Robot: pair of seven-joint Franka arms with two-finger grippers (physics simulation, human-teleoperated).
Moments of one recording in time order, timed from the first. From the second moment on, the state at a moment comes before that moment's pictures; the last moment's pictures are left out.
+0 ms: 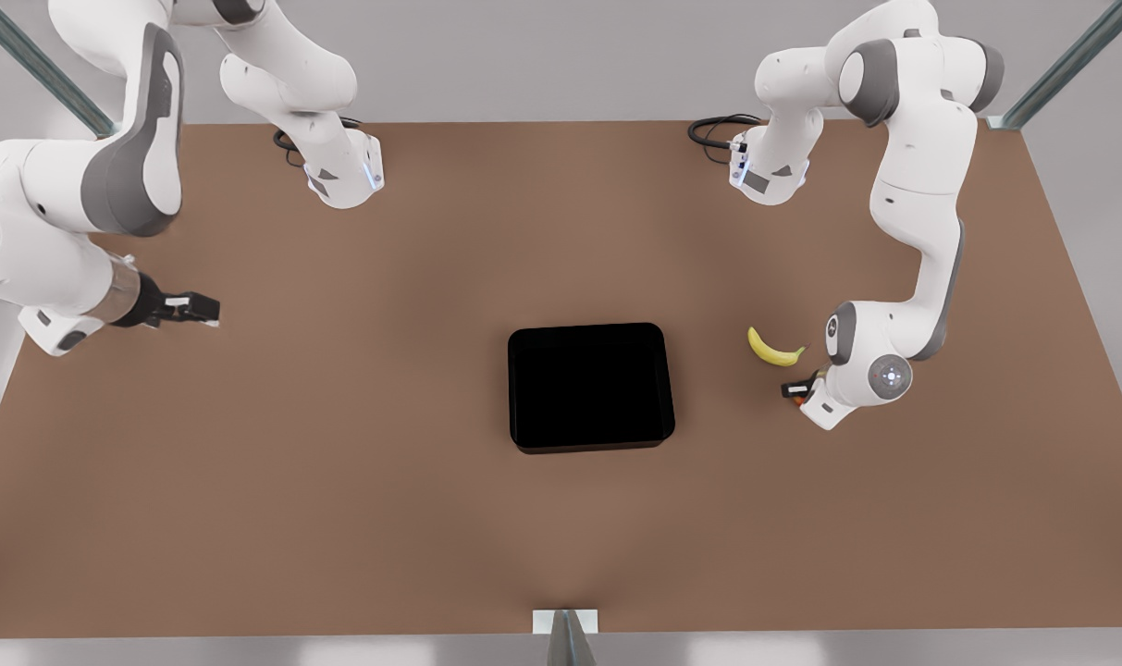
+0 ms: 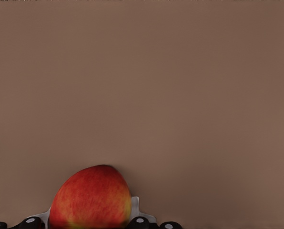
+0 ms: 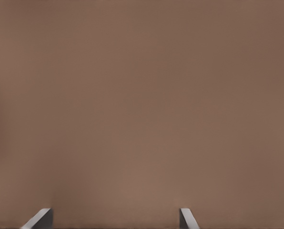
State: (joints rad) left arm 0.05 0.55 -0.07 -1.99 0.04 2.31 -0.12; right arm -0.09 0.13 0.03 -1.50 0.00 1.46 -0.05
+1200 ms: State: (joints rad) left arm 0.05 0.58 -0.07 -1.96 0.04 2.32 -0.12; right arm -0.08 0.19 0.05 -1.44 0.01 1.41 -0.05
